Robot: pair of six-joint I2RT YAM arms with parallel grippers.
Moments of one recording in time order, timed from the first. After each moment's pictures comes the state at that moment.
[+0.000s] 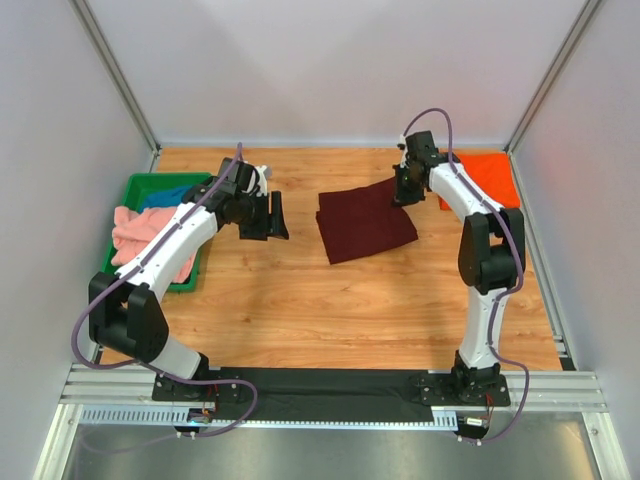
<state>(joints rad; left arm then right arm) -0.35 1.51 1.30 -0.77 0.28 -0.36 0.20 2.05 1.69 -0.68 -0.14 0.21</state>
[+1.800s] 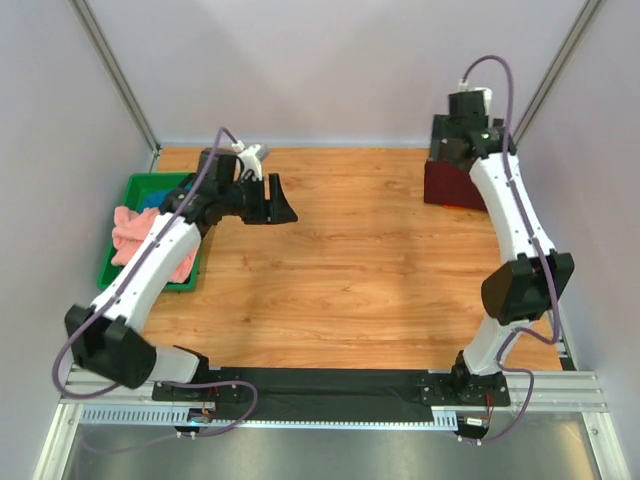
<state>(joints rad) -0.35 1.38 1.33 -0.67 0.47 -0.36 0.11 1.80 1.94 -0.88 0.44 0.16</state>
